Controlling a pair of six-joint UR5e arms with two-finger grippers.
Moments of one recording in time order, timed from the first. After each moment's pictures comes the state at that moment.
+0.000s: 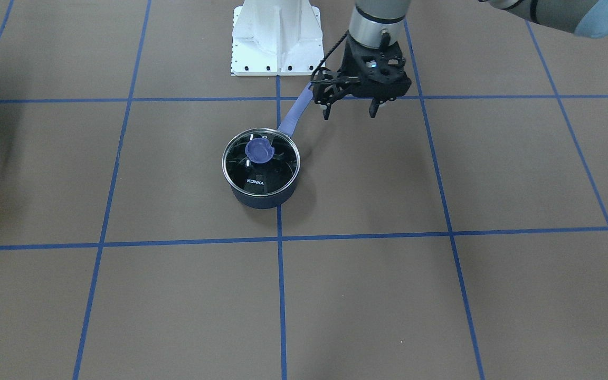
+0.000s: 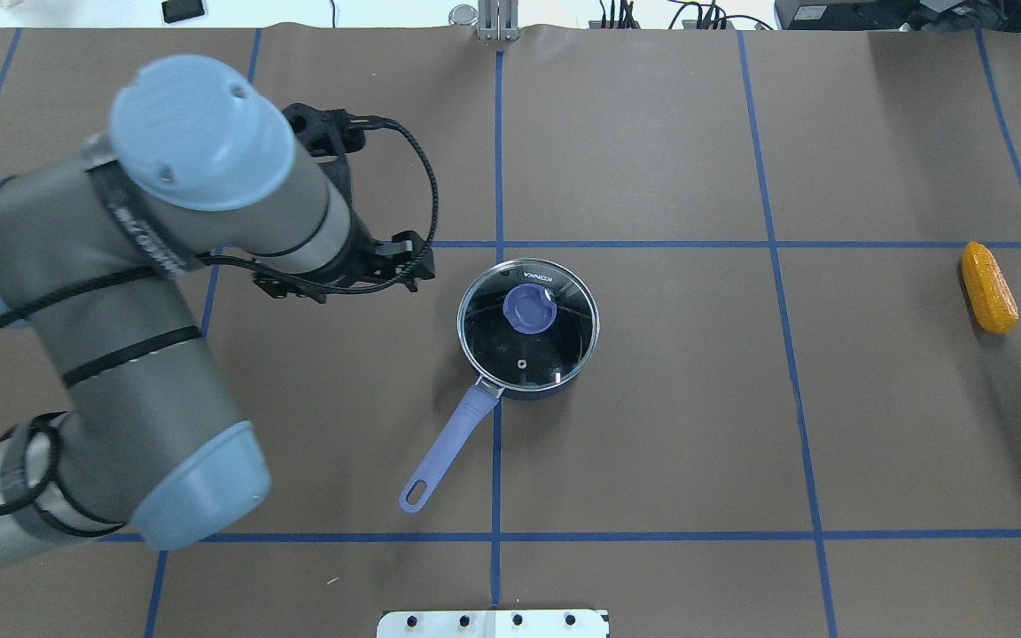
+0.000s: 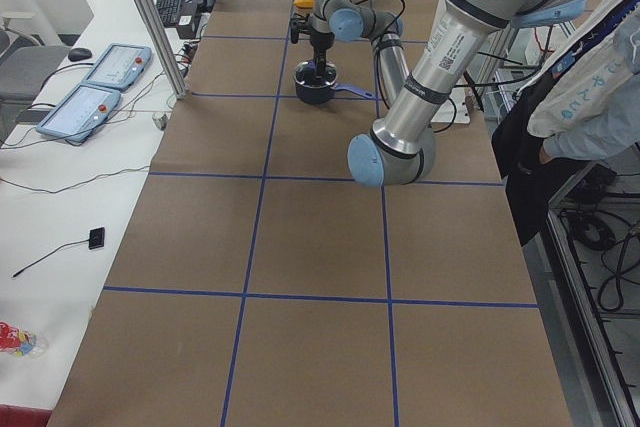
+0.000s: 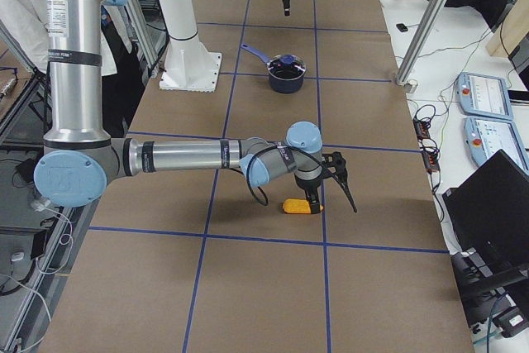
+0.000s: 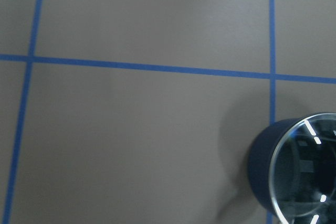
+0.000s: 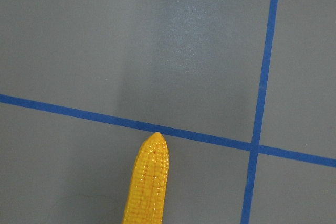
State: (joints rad) left arm -0.59 -2.31 -1.94 -1.30 -1.86 -1.30; right arm 1.34 -1.61 1.64 -1.16 2.25 0.27
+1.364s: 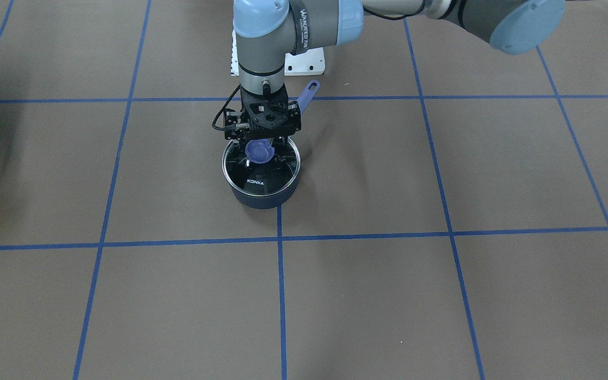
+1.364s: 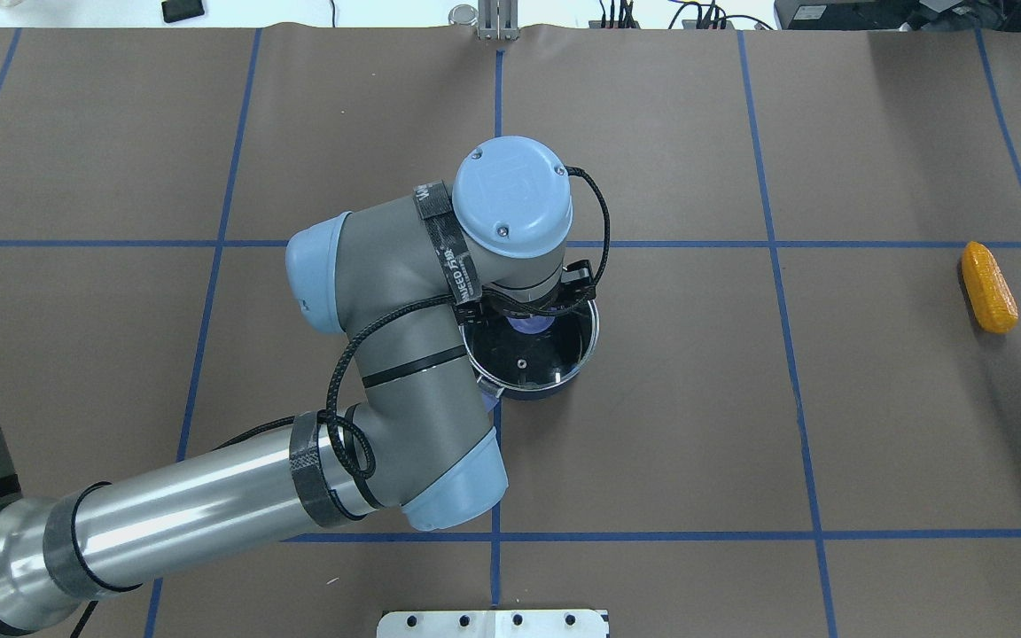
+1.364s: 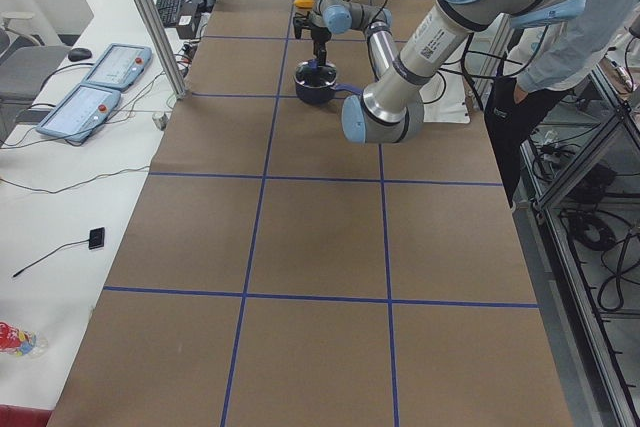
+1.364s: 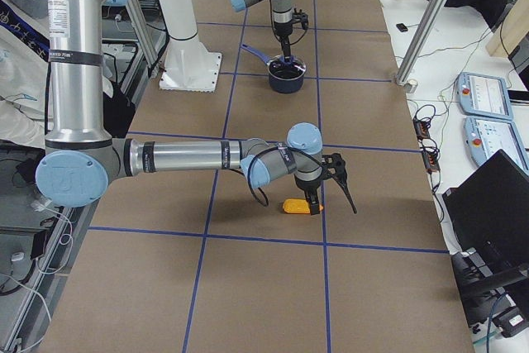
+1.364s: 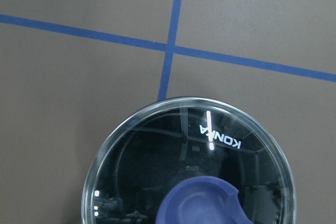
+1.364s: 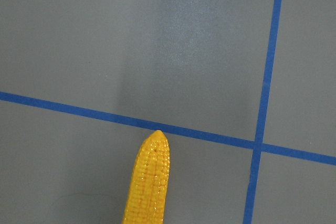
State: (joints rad) left arm -0.48 -2.55 -1.54 -1.46 -1.79 -1.42; right arm 1.34 -1.60 1.63 -1.16 2.25 0.27
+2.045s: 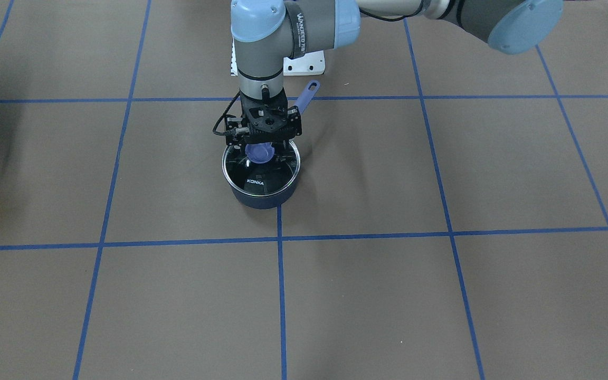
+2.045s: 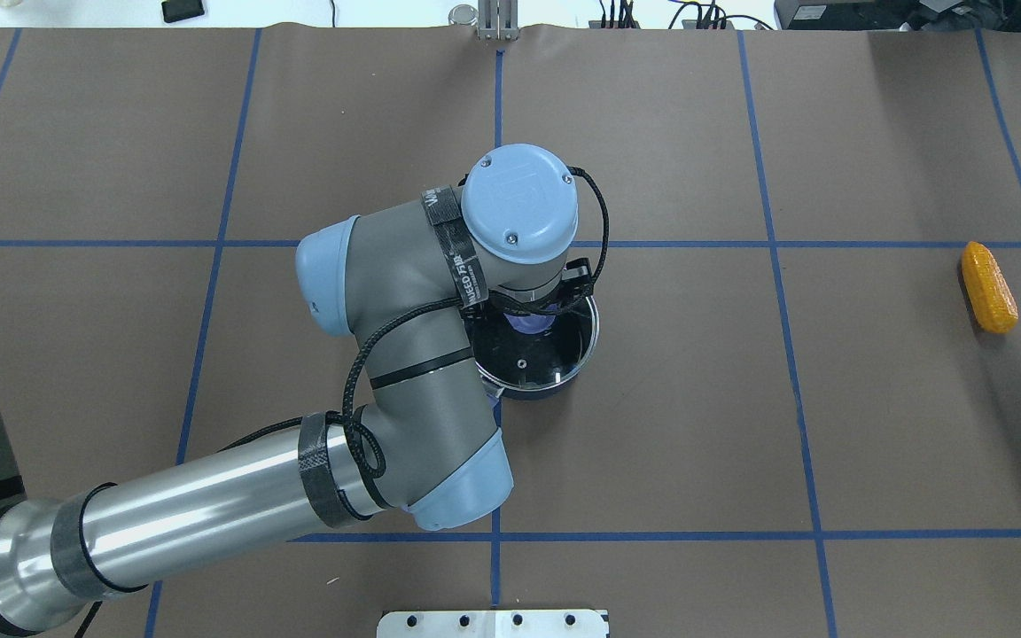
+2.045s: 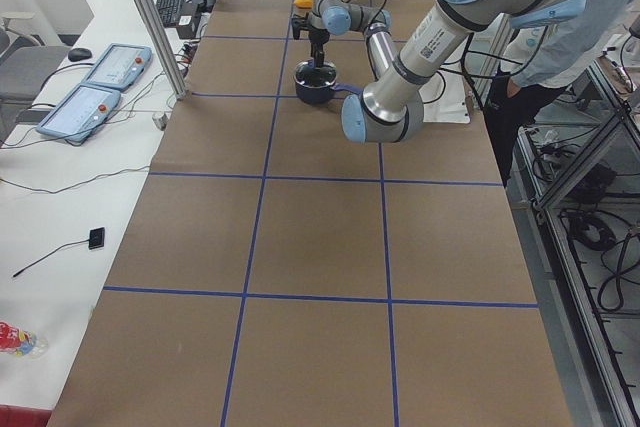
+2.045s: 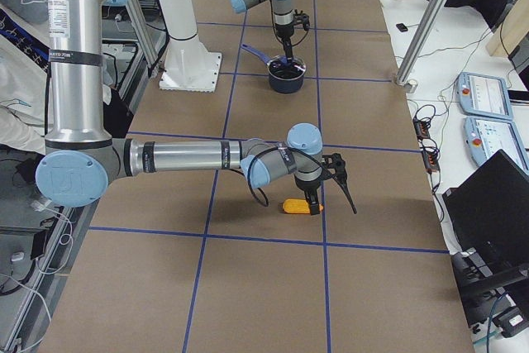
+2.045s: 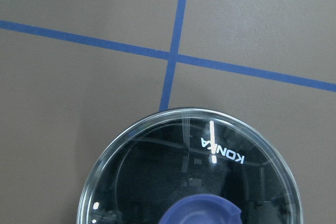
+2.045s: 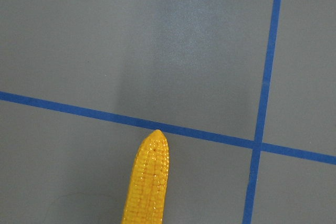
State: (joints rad) left arm -0.48 -2.55 -1.52 -1.46 -1.76 -1.42; right arm 1.34 -1.60 1.63 -1.16 2.25 0.27
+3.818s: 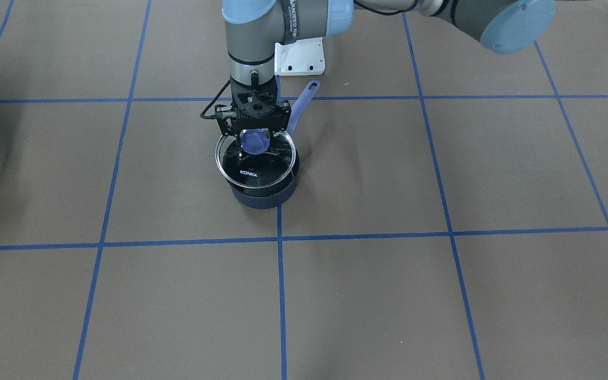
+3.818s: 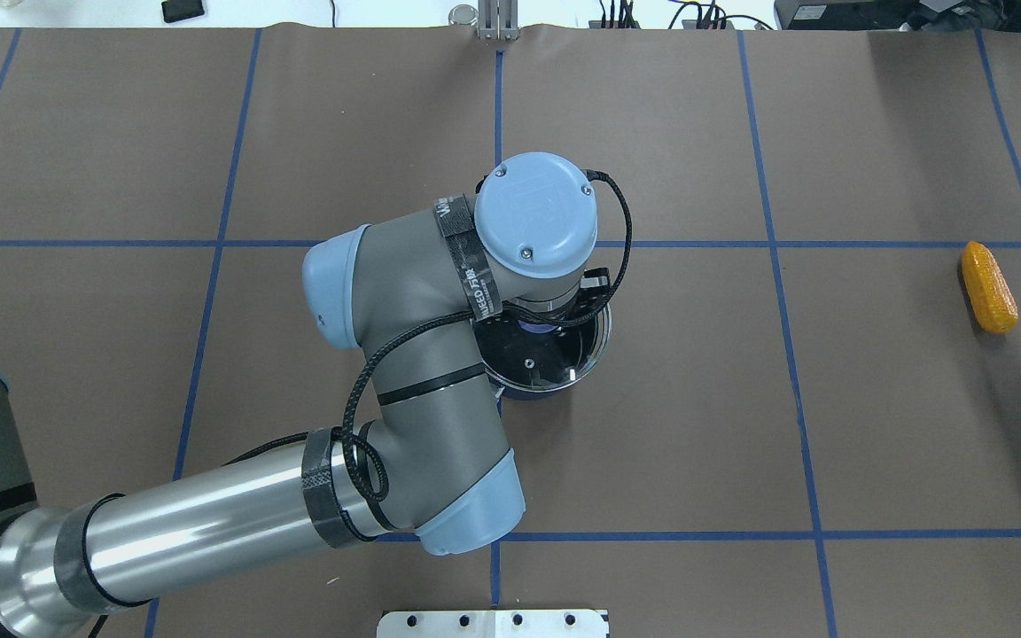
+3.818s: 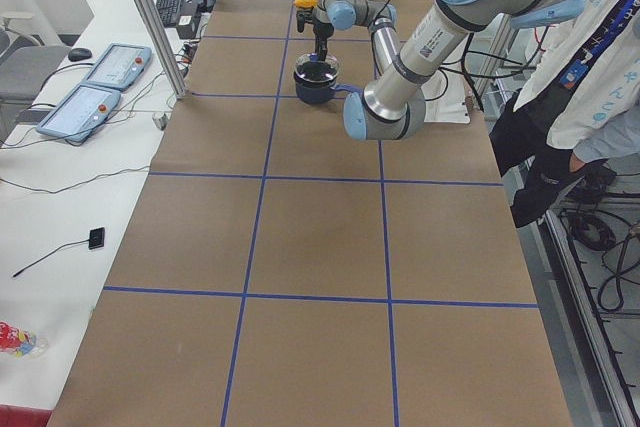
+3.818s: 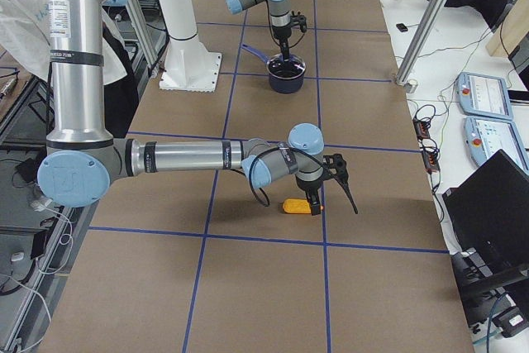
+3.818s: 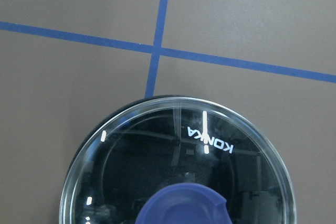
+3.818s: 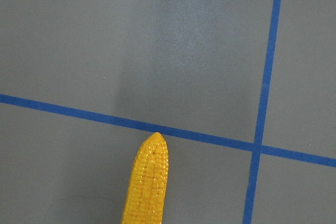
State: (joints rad) left arm -0.46 -2.56 -1.58 -1.45 -1.73 -1.39; right arm 1.34 -1.60 1.62 -1.16 2.25 0.27
